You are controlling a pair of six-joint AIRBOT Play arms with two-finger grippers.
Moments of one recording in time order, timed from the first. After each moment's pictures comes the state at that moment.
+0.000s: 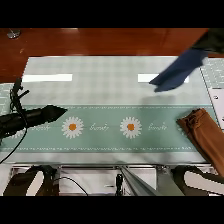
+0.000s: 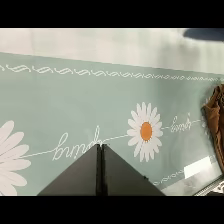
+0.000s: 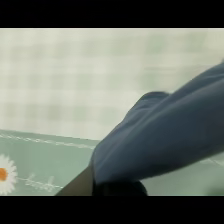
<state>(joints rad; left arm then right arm) 0.17 -0.63 0.52 0.64 -1.09 -1.22 -0.24 -1.34 1.94 -1.06 1.70 1.65</state>
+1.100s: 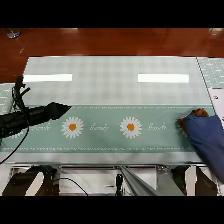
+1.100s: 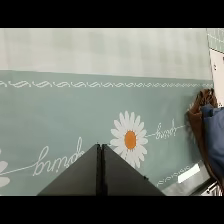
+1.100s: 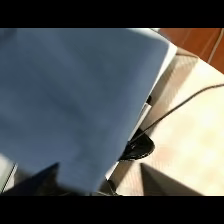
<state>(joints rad) 0.08 -0.63 0.52 0.58 -1.01 -1.21 -0.86 -0.54 0.89 -1.87 1.84 1.71</state>
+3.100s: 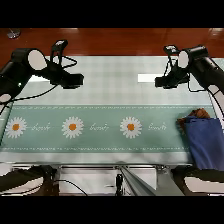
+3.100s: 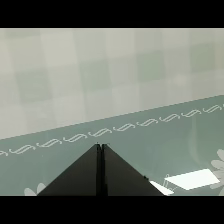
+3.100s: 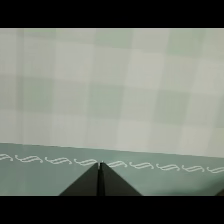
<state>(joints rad) -0.30 -1.35 1.32 1.37 -1.15 -1.69 0.22 -1.48 1.41 -1.71 1.27 1.73</state>
